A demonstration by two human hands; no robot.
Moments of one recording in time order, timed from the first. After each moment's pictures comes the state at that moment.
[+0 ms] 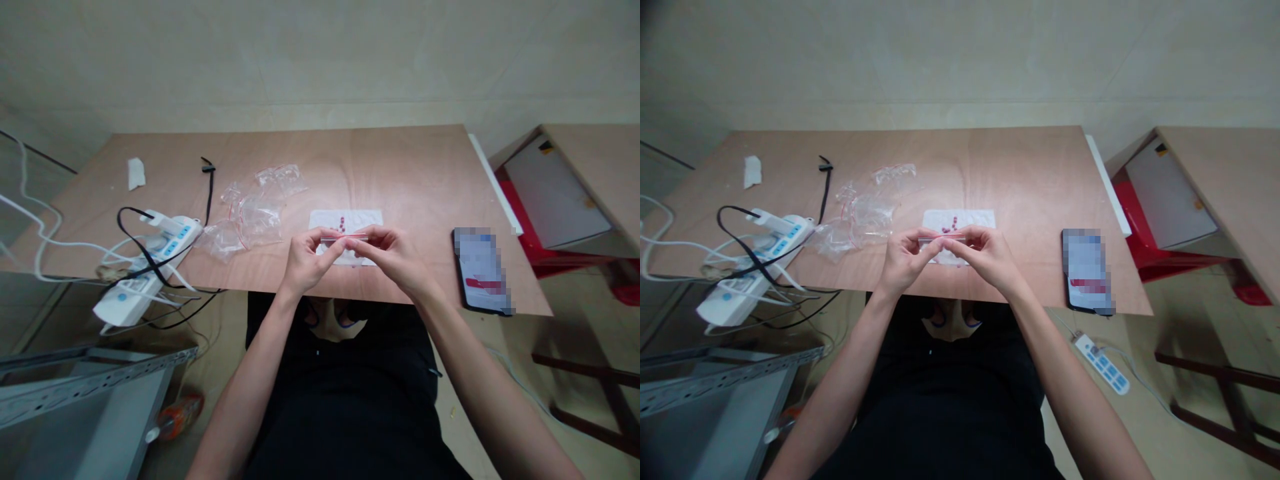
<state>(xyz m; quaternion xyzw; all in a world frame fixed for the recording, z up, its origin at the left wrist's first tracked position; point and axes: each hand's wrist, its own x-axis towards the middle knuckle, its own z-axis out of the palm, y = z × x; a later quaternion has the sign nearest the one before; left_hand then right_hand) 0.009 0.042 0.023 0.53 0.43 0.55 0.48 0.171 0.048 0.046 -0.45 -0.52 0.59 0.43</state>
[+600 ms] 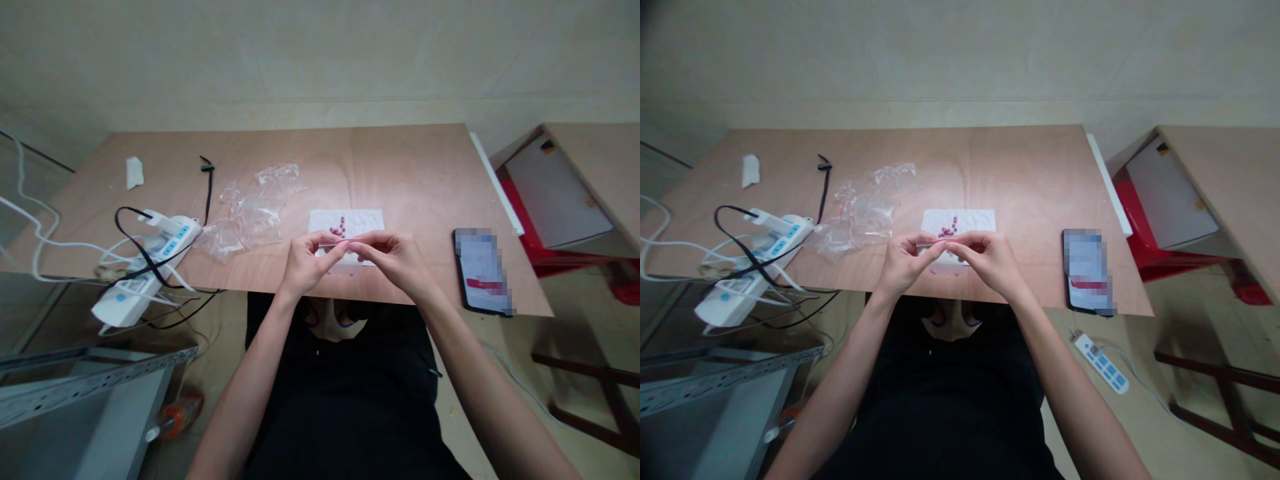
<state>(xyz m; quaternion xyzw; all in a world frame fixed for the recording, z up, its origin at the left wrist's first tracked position) 0.007 0.041 0.018 0.55 0.46 0.52 0.46 0.175 0.044 0.044 -0.47 -0.57 0.54 0.41</state>
